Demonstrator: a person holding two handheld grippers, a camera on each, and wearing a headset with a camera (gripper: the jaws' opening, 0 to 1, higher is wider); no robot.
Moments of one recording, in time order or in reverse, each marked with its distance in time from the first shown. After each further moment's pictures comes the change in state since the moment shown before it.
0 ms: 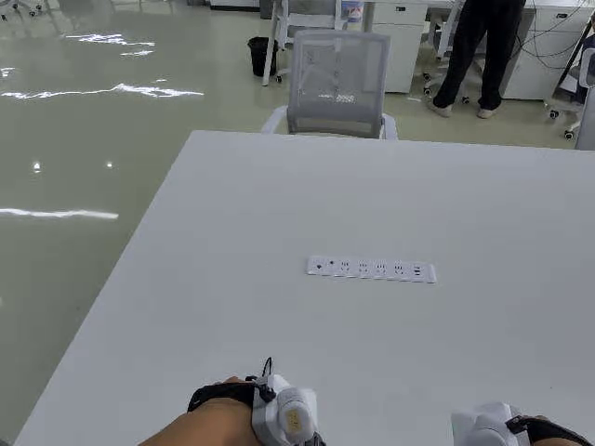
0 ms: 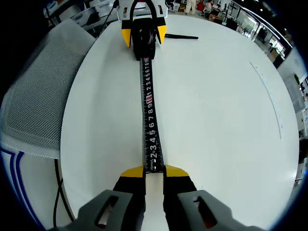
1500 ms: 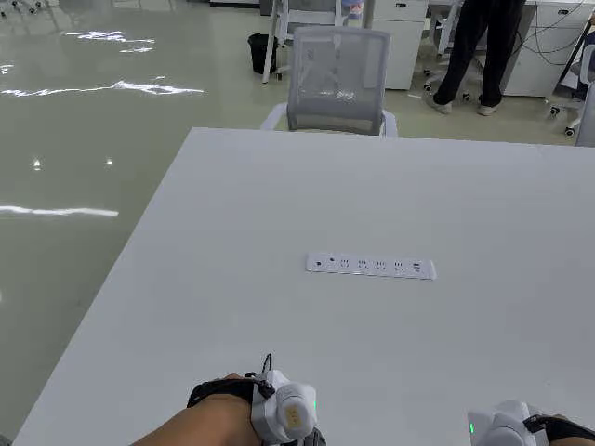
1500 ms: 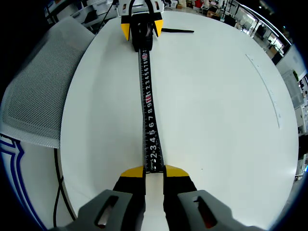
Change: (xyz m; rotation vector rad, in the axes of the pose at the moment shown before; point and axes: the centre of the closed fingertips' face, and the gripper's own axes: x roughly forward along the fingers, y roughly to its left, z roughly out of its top) left arm 0.001 0.001 0.000 0.000 -0.002 0.002; right arm -0.007 -0.001 -0.025 0.019 0.028 -0.009
